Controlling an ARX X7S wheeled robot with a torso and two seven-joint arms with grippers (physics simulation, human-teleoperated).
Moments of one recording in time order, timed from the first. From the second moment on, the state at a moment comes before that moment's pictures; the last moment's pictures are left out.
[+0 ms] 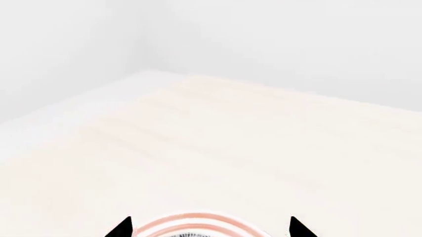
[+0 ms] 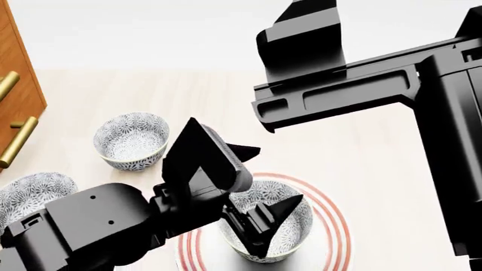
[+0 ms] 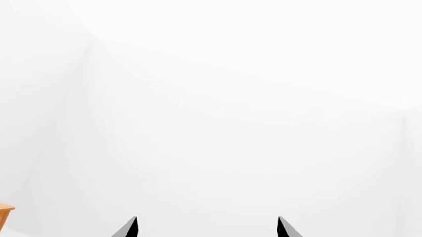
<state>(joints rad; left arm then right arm) -1.14 -0.24 1.23 -0.41 -1.02 -0.18 0.15 1.41 0.94 -0.34 -0.86 1.57 0.86 0.99</state>
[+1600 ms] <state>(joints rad) -1.01 -0.54 1.03 0.02 -0.97 -0.01 -0.43 1.15 1.03 -0.28 -0.94 1.44 0.77 0.97</state>
